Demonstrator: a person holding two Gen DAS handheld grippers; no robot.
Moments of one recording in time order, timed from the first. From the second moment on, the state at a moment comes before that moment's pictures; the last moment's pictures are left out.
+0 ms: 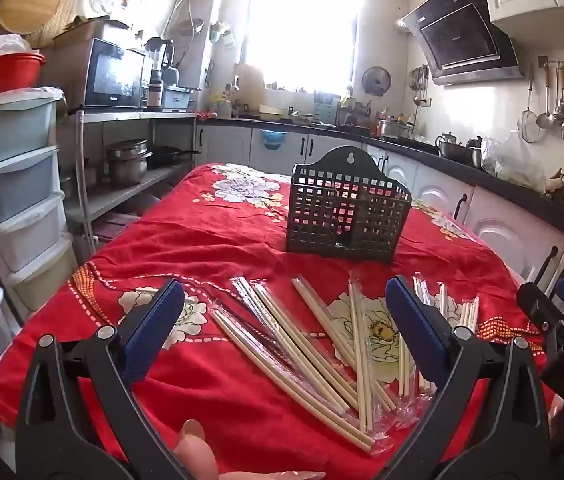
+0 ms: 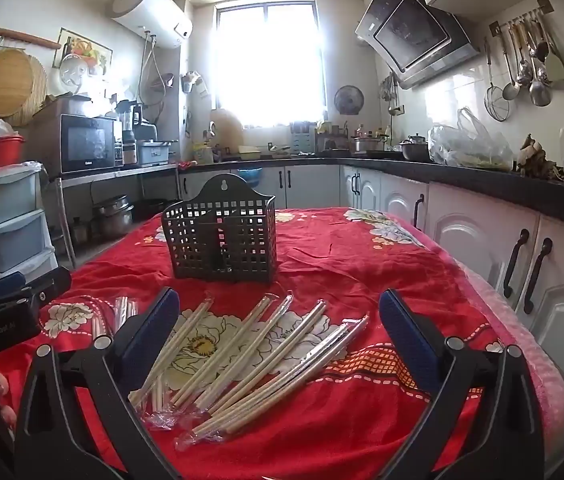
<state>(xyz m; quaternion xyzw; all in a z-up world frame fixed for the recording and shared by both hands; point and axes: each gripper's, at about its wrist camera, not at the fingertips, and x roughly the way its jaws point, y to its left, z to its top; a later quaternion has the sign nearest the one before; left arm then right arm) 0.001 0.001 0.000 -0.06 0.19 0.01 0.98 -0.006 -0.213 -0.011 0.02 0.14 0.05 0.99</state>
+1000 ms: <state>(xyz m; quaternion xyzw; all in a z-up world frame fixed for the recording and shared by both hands) -0.003 -0.003 0.003 -0.05 0.18 0.00 0.98 -0.012 -0.215 -0.005 0.02 0.13 0.05 0.99</state>
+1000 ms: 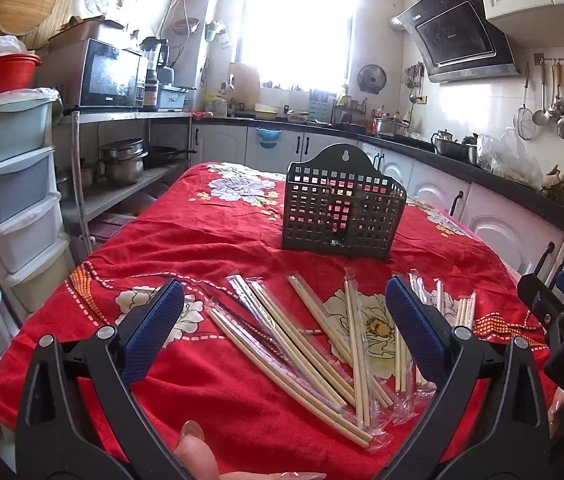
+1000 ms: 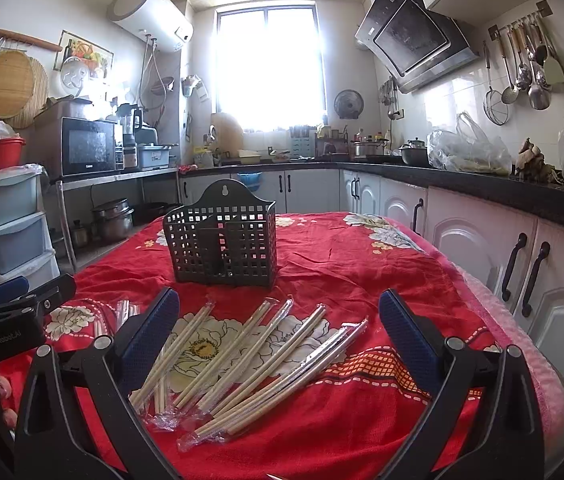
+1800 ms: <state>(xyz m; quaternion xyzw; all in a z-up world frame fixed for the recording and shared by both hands) -0.001 0.001 0.001 -0.05 0.19 0.01 0.98 -0.011 -0.212 -0.005 0.02 0.13 0.05 0.99</state>
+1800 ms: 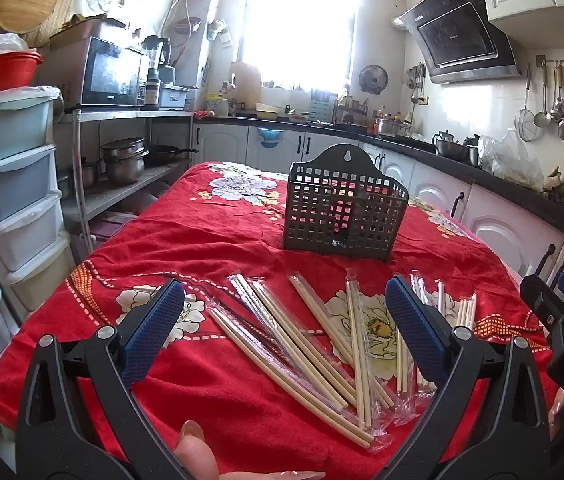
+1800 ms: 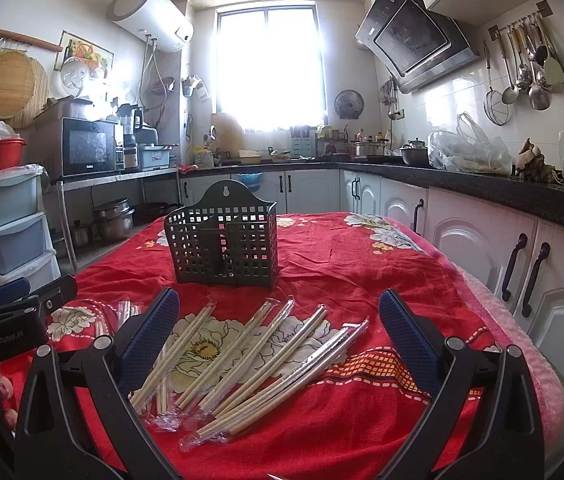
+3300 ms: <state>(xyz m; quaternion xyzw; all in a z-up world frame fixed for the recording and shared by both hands) 0.057 0.066 -0.014 -0.10 0.30 0.05 0.95 0.075 -0.165 -0.007 -0.01 0.27 0.16 0.95</state>
